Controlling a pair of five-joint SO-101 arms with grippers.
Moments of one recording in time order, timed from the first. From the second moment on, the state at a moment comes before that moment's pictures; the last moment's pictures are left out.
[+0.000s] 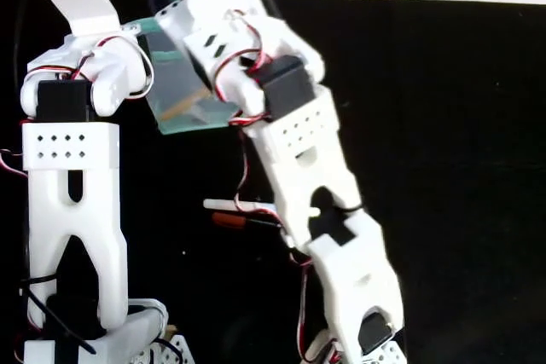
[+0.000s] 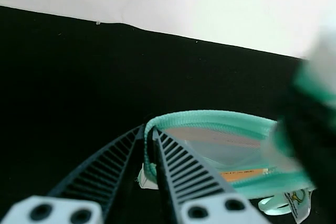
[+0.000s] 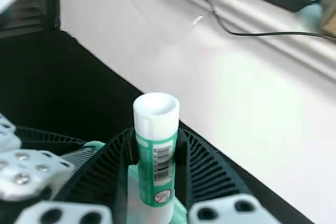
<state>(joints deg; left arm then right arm) -6.4 -11.3 -2.7 64.2 8.7 -39.6 33.4 -82.5 69.0 14.6</state>
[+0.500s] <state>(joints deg) -6.4 -11.3 -2.6 64.2 8.7 -40.1 47.0 -95.3 80.0 14.5</state>
